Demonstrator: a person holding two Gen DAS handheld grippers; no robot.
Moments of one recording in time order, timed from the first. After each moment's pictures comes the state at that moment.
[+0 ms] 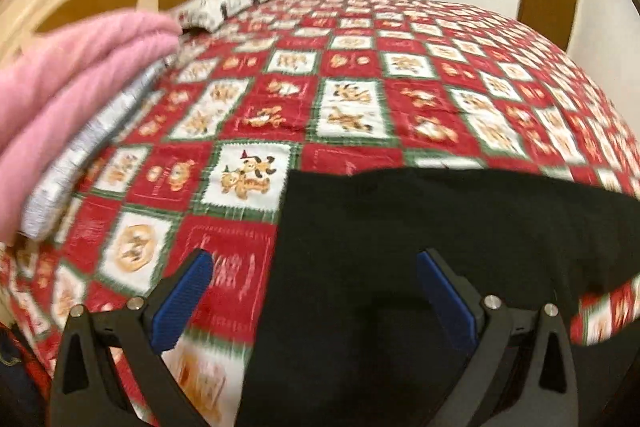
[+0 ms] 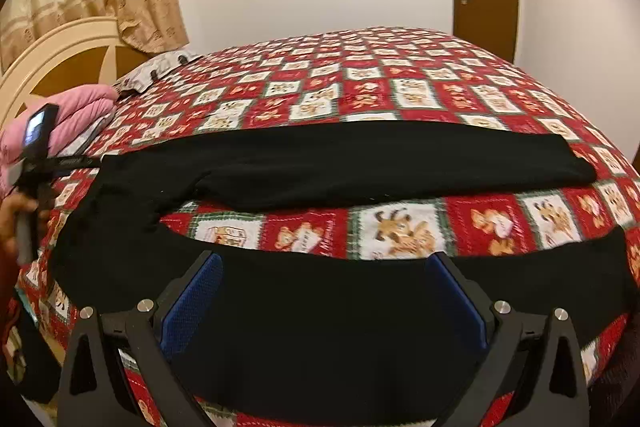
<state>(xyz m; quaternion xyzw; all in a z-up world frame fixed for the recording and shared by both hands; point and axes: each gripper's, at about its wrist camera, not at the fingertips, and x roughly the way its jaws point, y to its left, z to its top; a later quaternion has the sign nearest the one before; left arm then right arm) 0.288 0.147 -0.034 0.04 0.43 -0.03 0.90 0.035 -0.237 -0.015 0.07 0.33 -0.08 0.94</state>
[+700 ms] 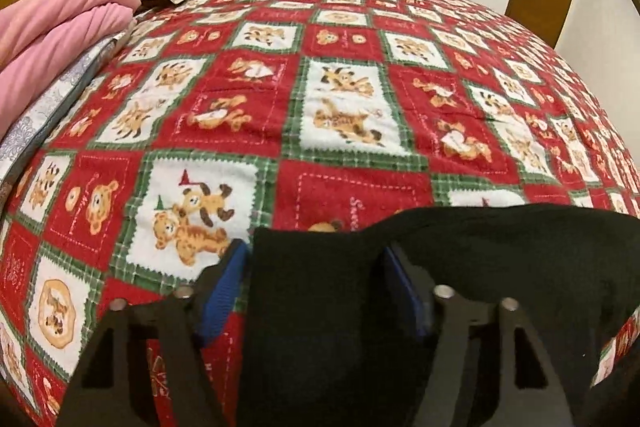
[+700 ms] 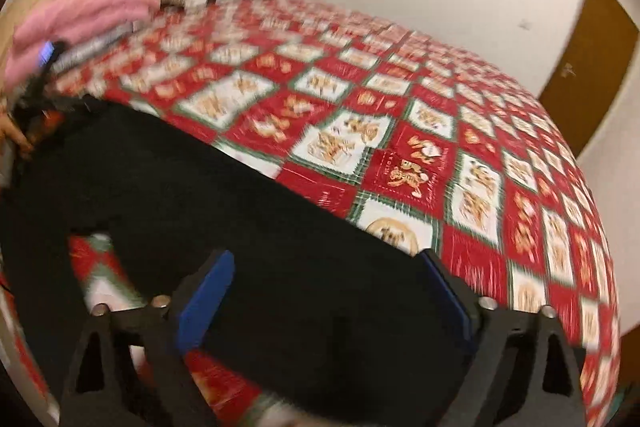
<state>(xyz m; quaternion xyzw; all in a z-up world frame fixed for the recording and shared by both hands) 0.358 0.148 -0.075 0.01 0.46 -0.08 0.88 0.238 -0.277 -0.014 -0.15 0.42 0.03 0.90</state>
